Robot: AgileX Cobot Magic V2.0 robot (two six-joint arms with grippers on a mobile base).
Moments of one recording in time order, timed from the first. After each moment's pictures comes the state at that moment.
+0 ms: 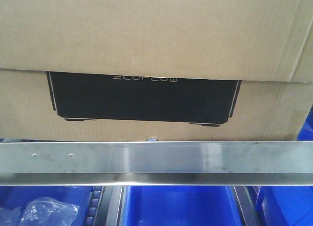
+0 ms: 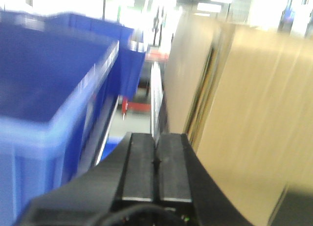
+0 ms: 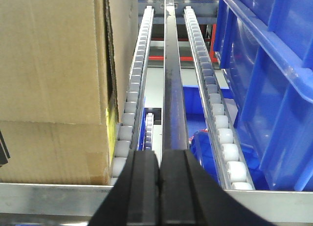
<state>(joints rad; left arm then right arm) -0.10 -0.01 -0.06 -0.02 -0.08 -0.07 -0.01 -0.01 0.03 0.09 0.10 -0.04</state>
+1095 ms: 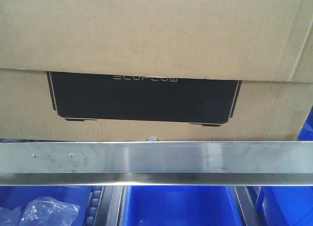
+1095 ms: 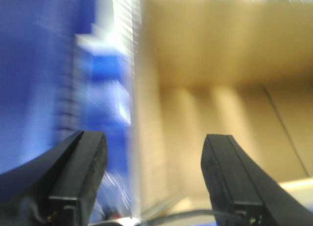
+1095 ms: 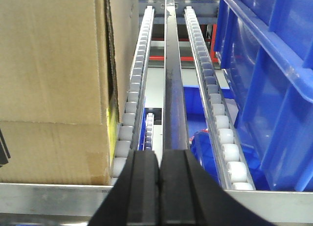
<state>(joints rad) -0.22 0.98 -1.28 -0.06 0.82 0.06 -0.01 -0.01 0.03 0.09 0.10 -0.04</state>
